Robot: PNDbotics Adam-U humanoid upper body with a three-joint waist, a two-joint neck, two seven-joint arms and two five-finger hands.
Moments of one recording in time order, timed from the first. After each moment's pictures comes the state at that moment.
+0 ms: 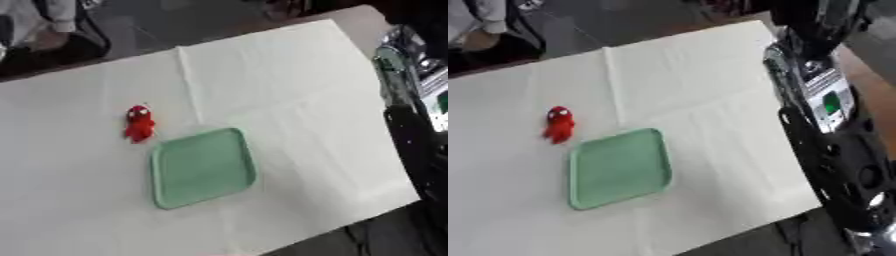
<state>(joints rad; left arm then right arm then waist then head) -0.51 0.86 -0.17 -1.92 -0.62 0.27 -0.23 -0.55 -0.46 0.05 -1.98 -0.25 -0.75 -0.05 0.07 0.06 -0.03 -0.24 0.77</state>
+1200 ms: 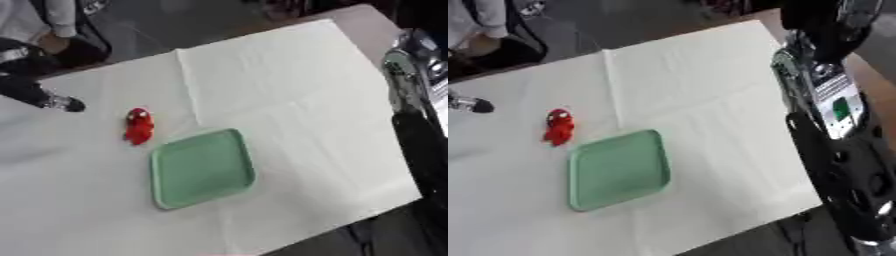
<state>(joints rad) -0.86 0.75 -0.49 -1.28 -0.65 0.28 -0.72 -0.56 -0.44 0.06 -1.98 -0.28 -0.72 -0.06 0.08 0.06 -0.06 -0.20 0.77</state>
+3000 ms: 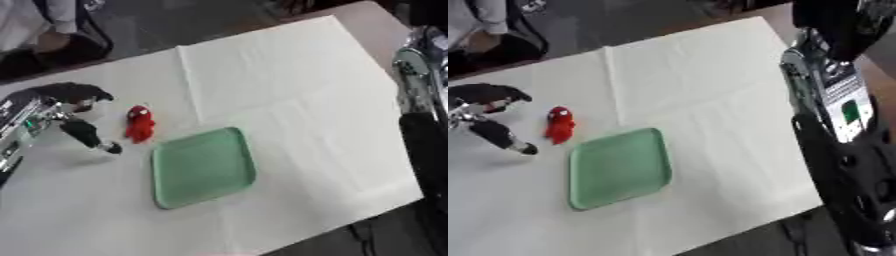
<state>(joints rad) -0.82 0.60 -0.54 -1.05 -0.88 0.01 -0.48 -0.58 -0.40 0.06 -1.99 -0.29 -0.70 -0.07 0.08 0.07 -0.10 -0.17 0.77</state>
